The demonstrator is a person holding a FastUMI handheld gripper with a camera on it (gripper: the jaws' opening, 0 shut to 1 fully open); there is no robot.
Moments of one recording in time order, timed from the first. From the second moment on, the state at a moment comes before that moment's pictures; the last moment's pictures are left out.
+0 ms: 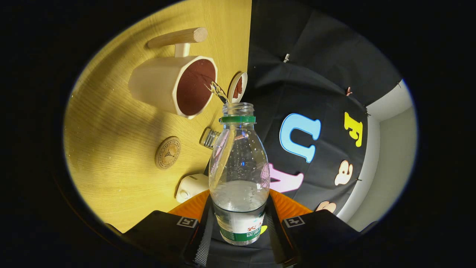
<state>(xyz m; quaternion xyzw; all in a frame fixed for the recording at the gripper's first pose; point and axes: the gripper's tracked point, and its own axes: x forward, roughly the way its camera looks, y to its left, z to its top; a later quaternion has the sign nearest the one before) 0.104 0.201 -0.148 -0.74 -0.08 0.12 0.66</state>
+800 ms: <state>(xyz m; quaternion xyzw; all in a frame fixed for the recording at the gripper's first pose) 0.107 0.204 -0.127 -0.78 -0.12 0.11 0.60</state>
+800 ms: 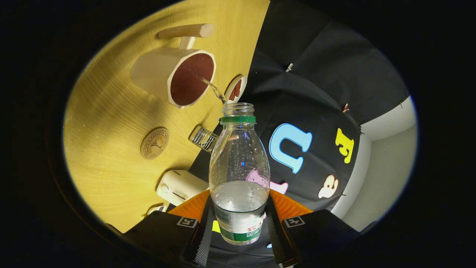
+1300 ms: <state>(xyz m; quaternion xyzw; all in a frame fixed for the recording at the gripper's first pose) 0.099 0.208 -0.123 -0.81 -0.14 0.12 0.56</state>
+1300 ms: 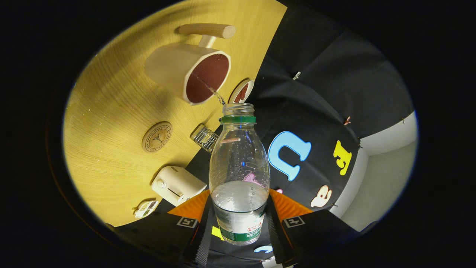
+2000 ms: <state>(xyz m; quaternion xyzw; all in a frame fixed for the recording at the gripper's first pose) 0.107 0.210 -0.119 -0.82 -0.16 0.12 0.54</state>
